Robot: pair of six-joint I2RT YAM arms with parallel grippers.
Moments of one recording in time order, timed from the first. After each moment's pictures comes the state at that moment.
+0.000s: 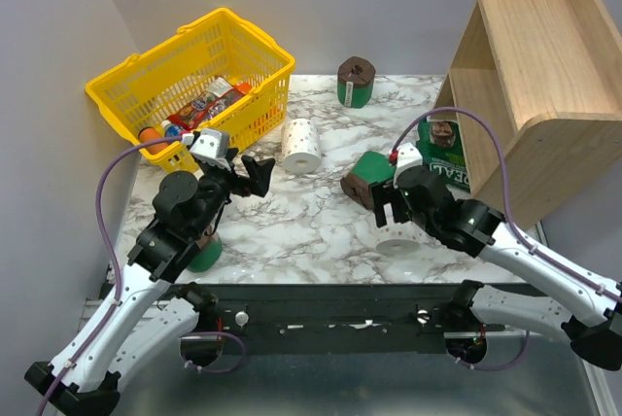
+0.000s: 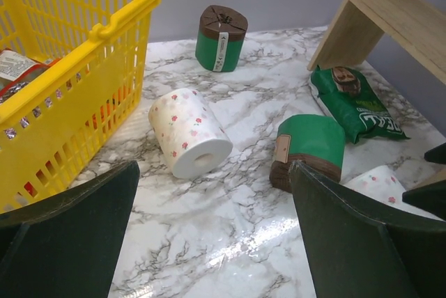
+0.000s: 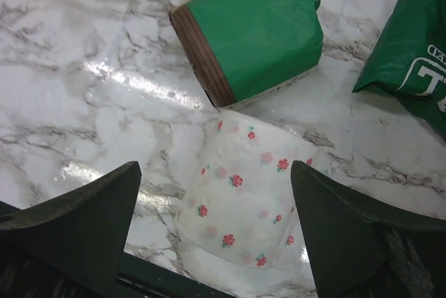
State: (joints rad) left arm -0.55 0.65 0.79 -0.16 -0.10 -0.21; right arm 0.85 0.95 0.90 -0.61 0.39 0.27
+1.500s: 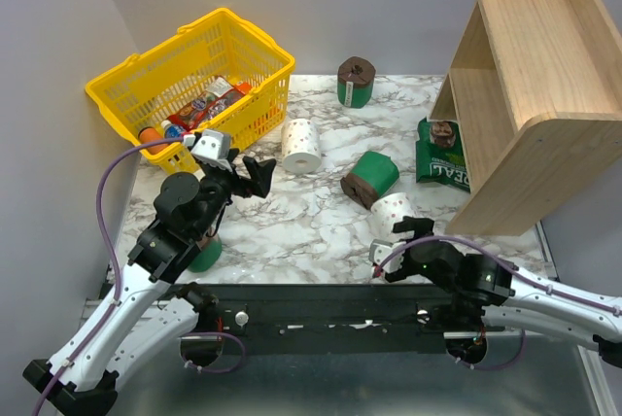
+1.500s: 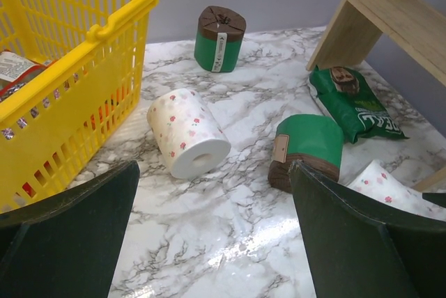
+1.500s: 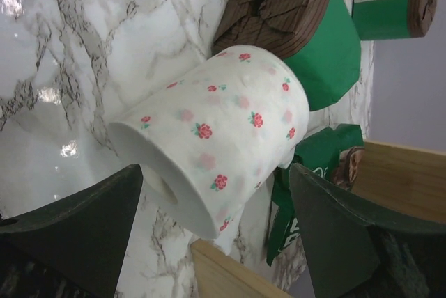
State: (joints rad) left arm -0.58 0.64 0.79 -0.16 -0.12 -0.21; right arm 1.17 0.54 0.43 -0.55 0.46 -0.74
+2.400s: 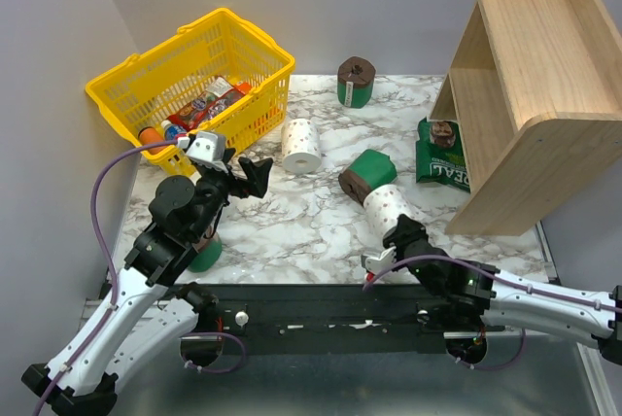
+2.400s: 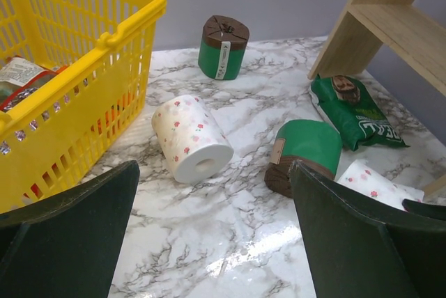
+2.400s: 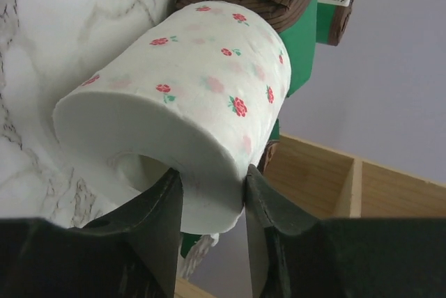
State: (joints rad) left arm -0.58 0.62 0.79 -0.16 -0.14 -0.20; right arm 1.17 0.59 0.22 -0.19 0.64 -1.16
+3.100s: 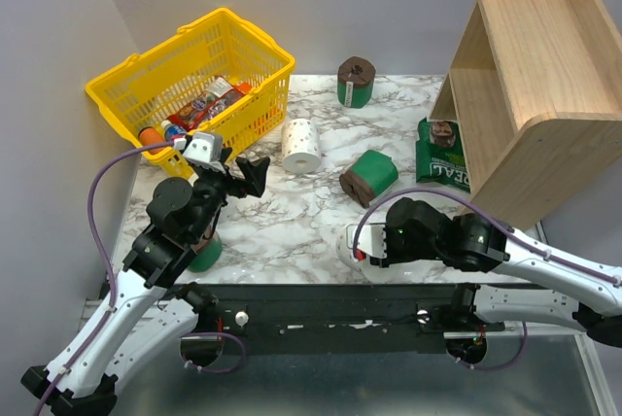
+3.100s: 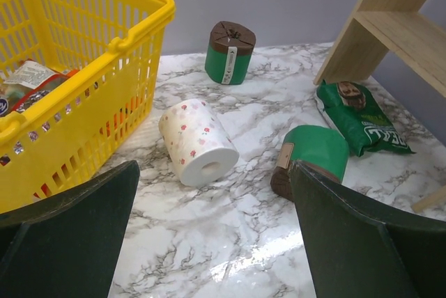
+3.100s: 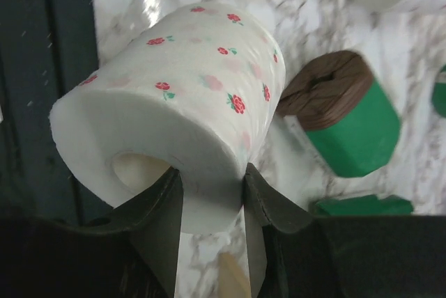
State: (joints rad) left arm -0.58 0.61 0.79 -0.16 -0.17 -0.19; right arm 1.17 0.92 0.96 -0.87 0.10 -0.61
